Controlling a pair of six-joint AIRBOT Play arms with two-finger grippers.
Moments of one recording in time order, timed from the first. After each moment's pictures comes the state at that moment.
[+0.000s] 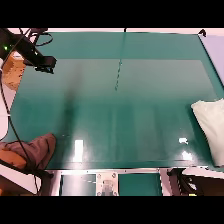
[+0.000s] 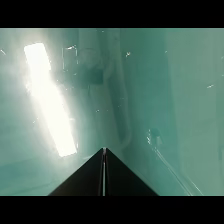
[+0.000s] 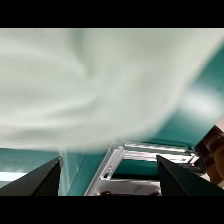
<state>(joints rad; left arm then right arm) -0.01 -1.73 2.02 1.41 -1.61 -1.39 -1.05 -1.44 1.35 -1.74 1.76 1.84</state>
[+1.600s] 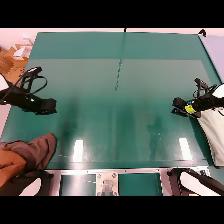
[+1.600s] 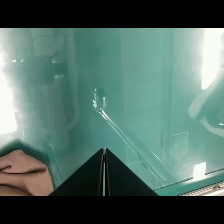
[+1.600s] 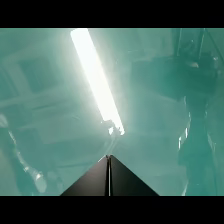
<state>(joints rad) -0.01 -1.01 1.02 1.25 -1.40 -1.48 -0.24 -1.12 0.89 -1.29 1.19 1.69</state>
